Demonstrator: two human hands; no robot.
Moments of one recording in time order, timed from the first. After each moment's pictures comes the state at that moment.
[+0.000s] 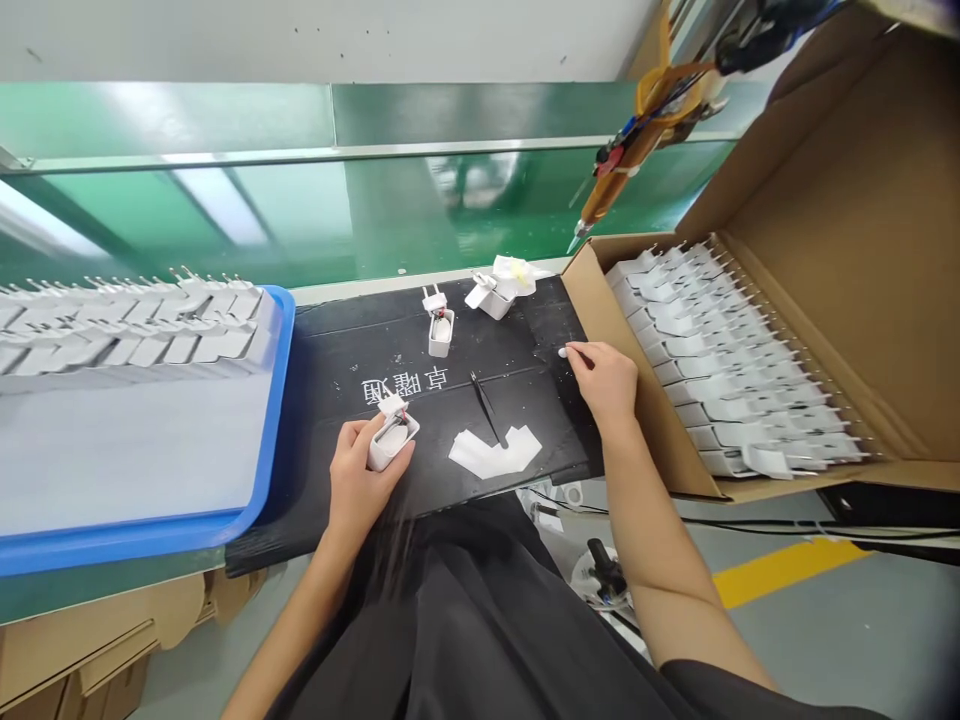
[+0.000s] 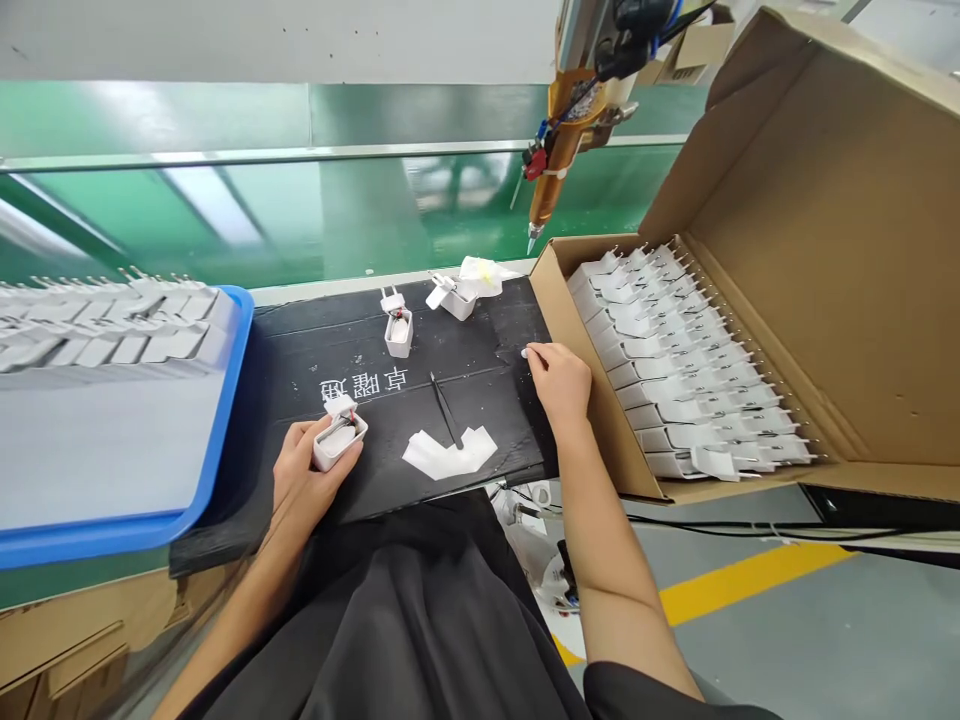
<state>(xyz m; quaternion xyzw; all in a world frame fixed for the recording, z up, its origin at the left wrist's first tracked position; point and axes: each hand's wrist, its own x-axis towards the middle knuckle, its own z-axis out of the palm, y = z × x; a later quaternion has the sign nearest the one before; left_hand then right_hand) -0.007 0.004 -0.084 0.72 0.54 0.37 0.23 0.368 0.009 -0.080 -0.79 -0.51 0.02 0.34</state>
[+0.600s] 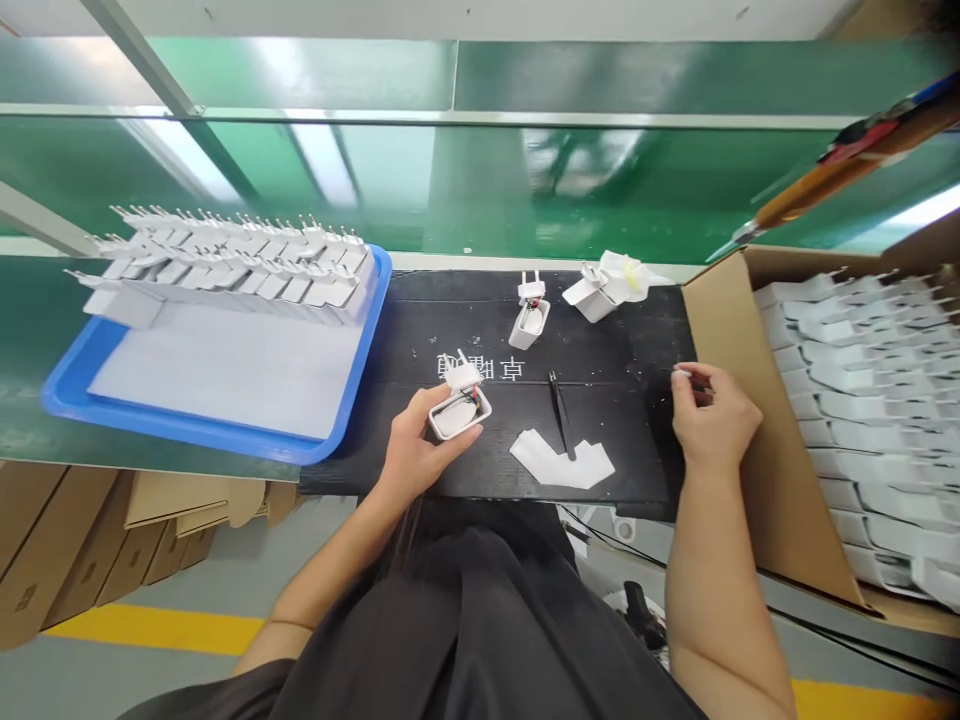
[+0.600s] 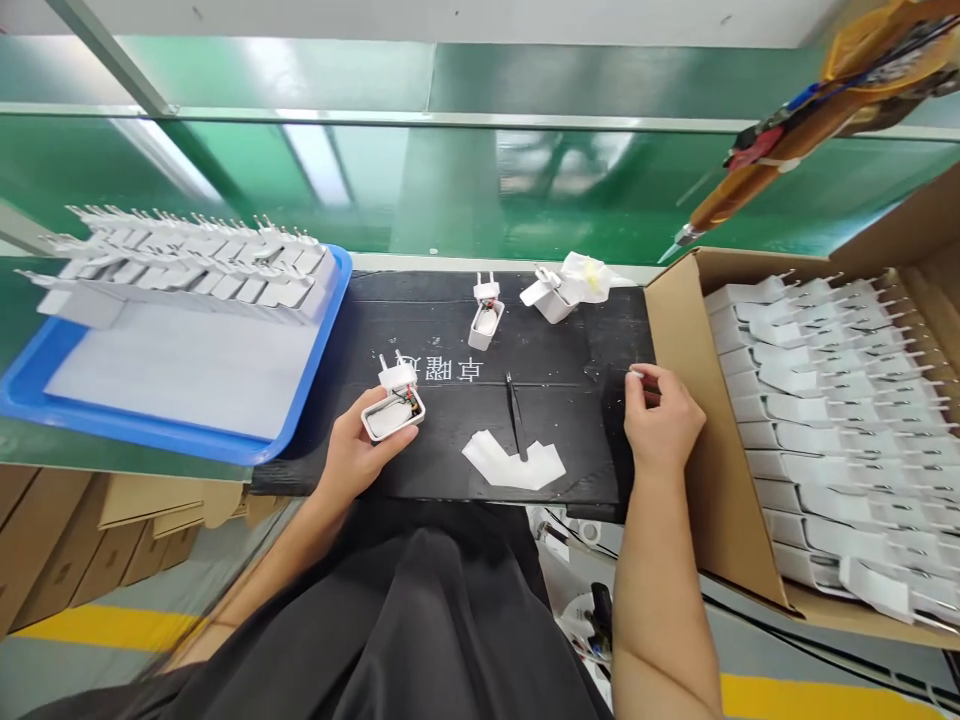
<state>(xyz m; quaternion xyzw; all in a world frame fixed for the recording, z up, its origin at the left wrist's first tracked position) -0.008 0.003 -0.059 0.64 0.47 0.45 0.42 0.383 0.011 -0.106 -0.78 -0.50 0.00 0.39</state>
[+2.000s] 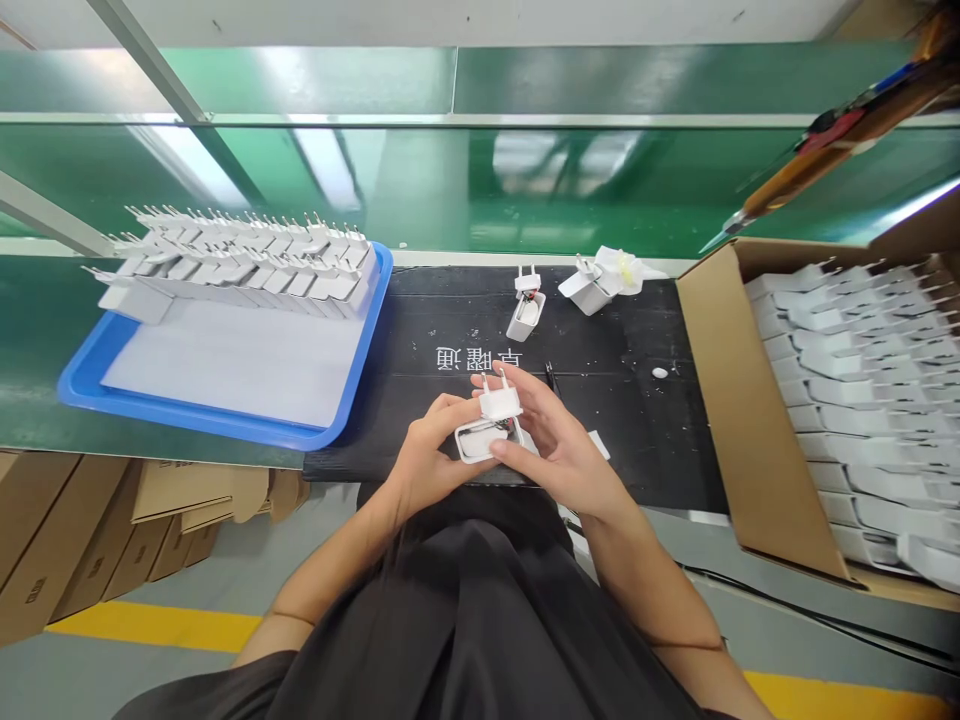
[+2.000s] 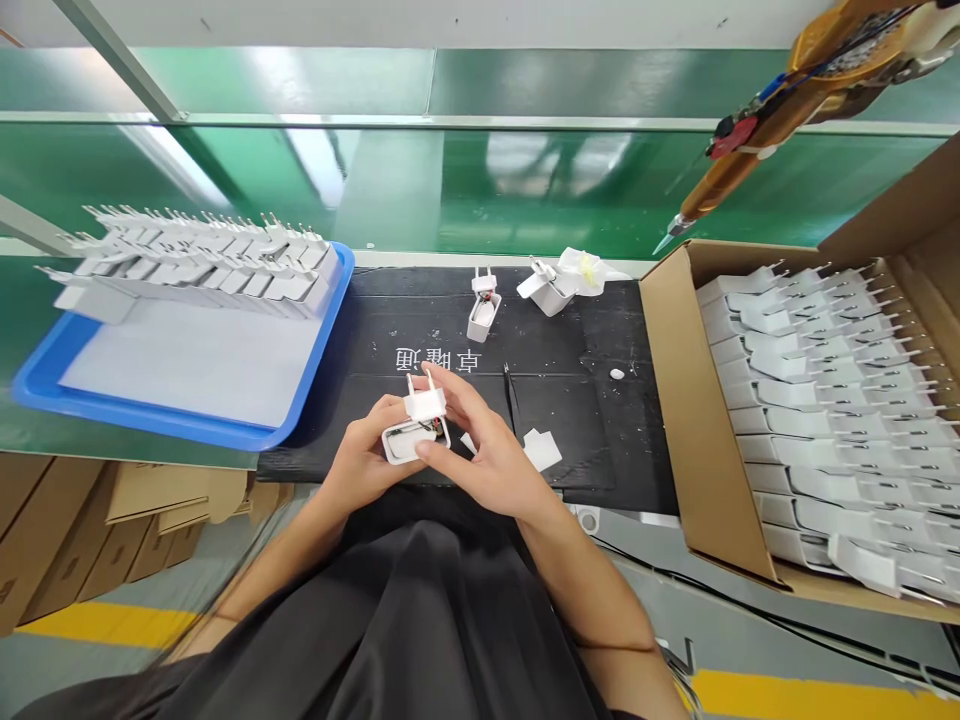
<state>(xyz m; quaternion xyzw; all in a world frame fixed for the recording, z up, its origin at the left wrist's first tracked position) 0.001 -0.017 -0.034 0.68 0.39 0.42 0.45 0.188 -0.027 -0.006 -0.39 -0.57 0.58 0.43</state>
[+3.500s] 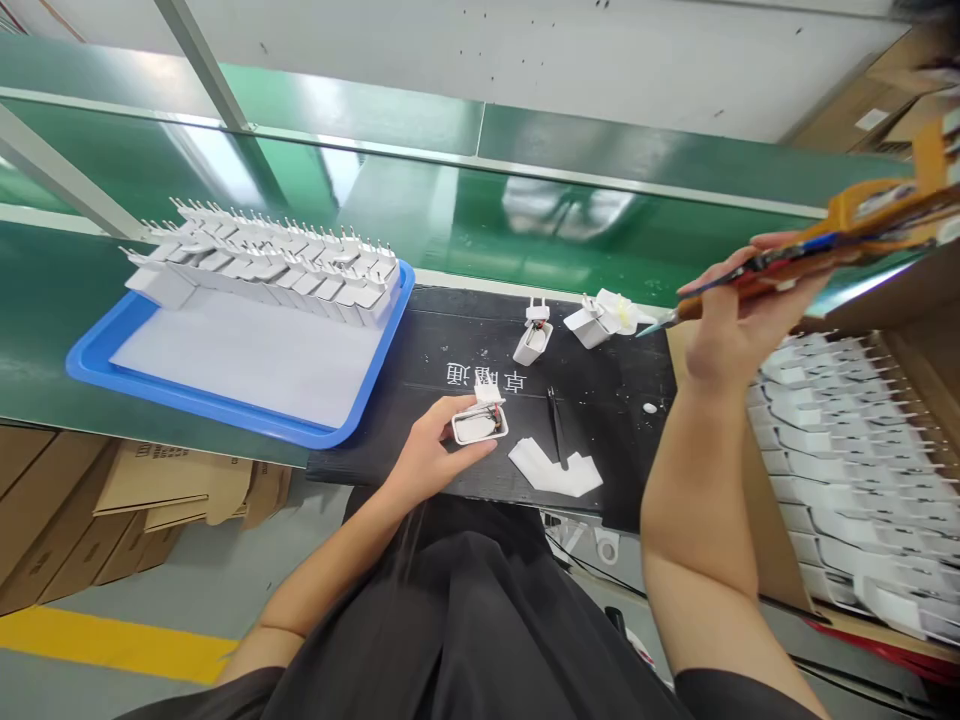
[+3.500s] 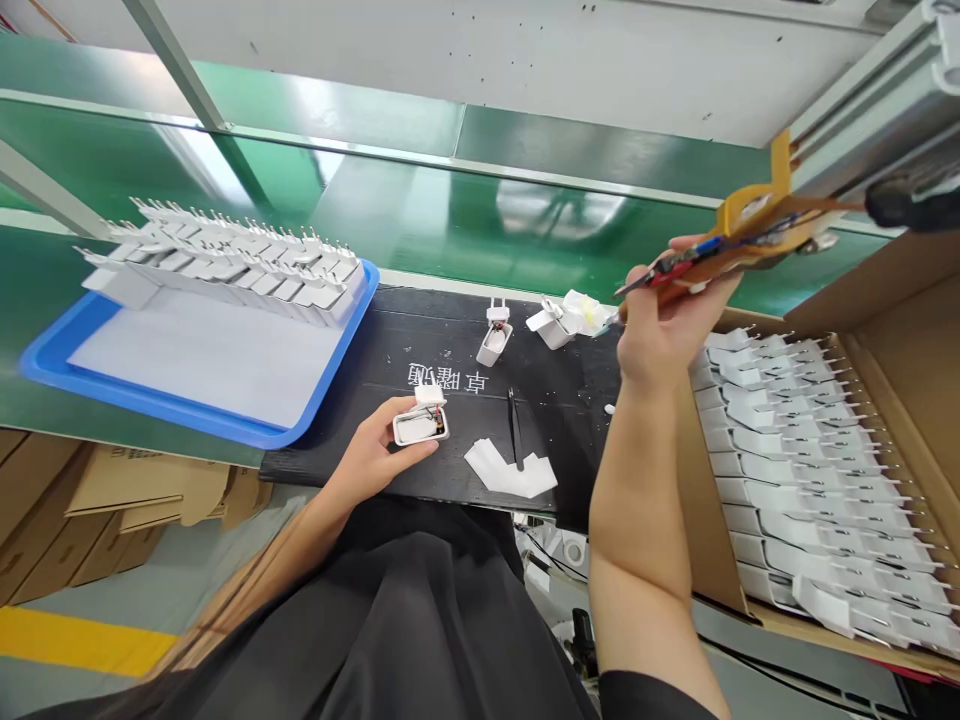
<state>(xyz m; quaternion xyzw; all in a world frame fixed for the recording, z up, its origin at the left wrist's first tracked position) -0.003 -0.009 -0.045 0.58 0.44 0.42 0.54 0.310 0.118 0.030 -0.40 -0.57 0.11 0.71</state>
